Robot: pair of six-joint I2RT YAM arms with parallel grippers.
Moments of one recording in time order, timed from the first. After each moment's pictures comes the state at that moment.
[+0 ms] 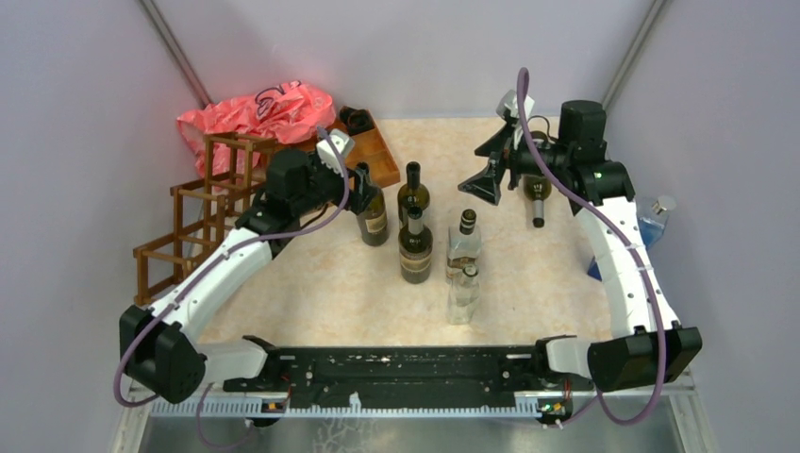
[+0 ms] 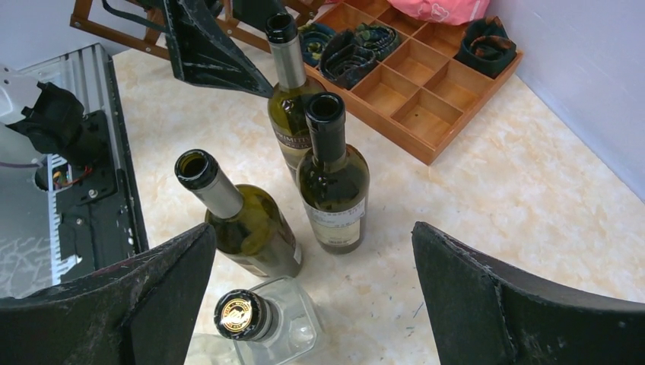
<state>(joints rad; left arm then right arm) -0.47 1.23 1.03 -0.07 0.25 -0.01 0.14 1.26 1.44 -0.64 -0.99 -0.34</state>
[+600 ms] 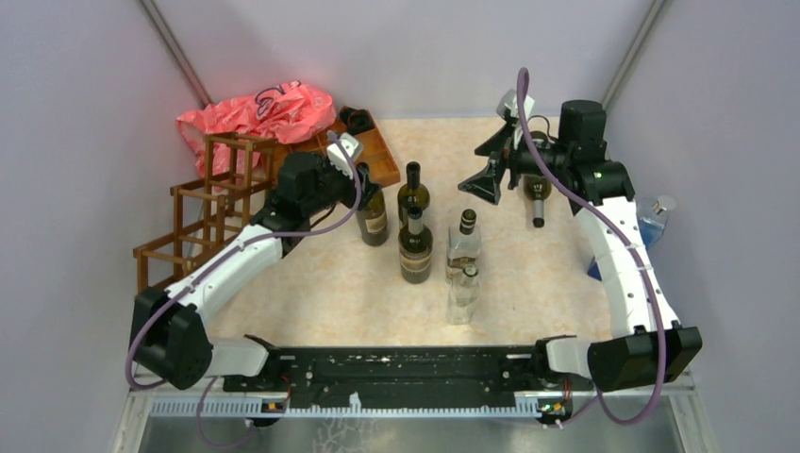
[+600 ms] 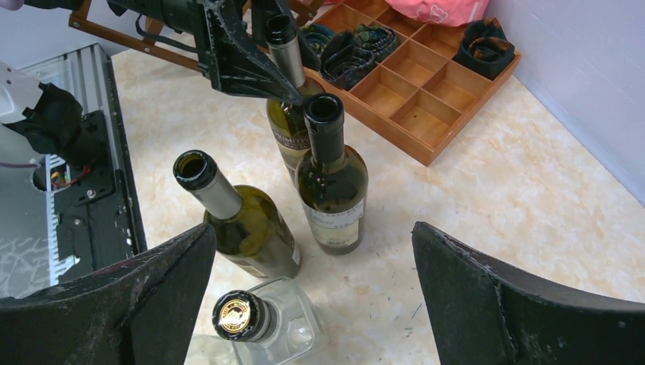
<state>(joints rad) -0.49 1.31 0.97 0.11 0.25 0.04 0.14 1.26 1.44 -0.63 -0.99 -0.34</state>
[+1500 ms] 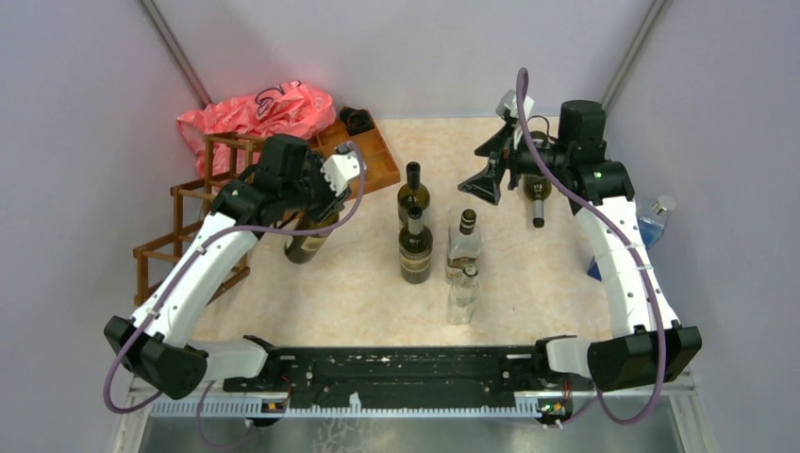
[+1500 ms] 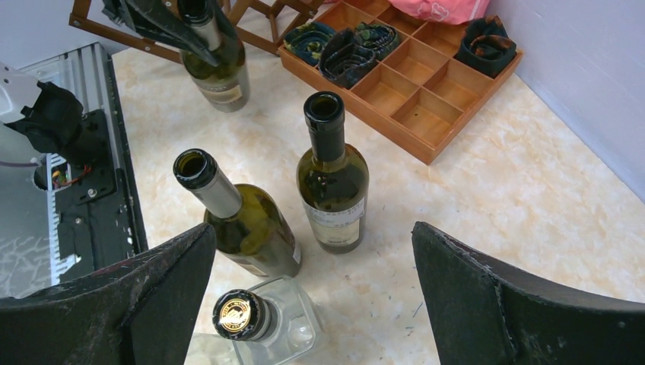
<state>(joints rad) -0.49 1.27 1.36 -0.76 0.22 0.53 0.14 1.27 1.45 -0.64 -0.99 -0.34</state>
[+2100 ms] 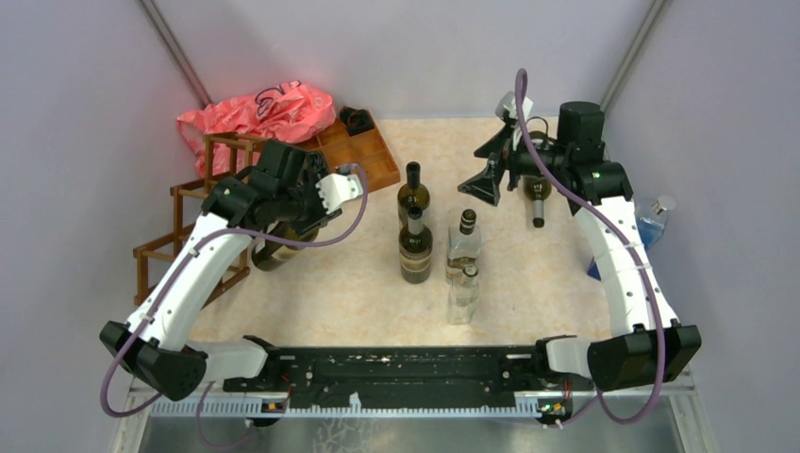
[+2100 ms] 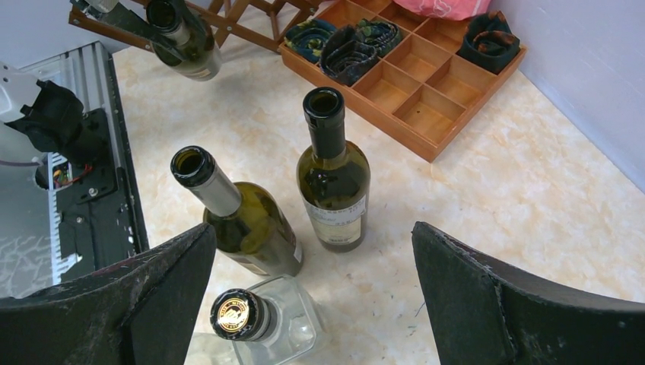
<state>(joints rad) -0.49 1.26 1.42 -1.05 0.16 0.73 0.14 1.27 1.43 -0.63 -0.99 -0.34</state>
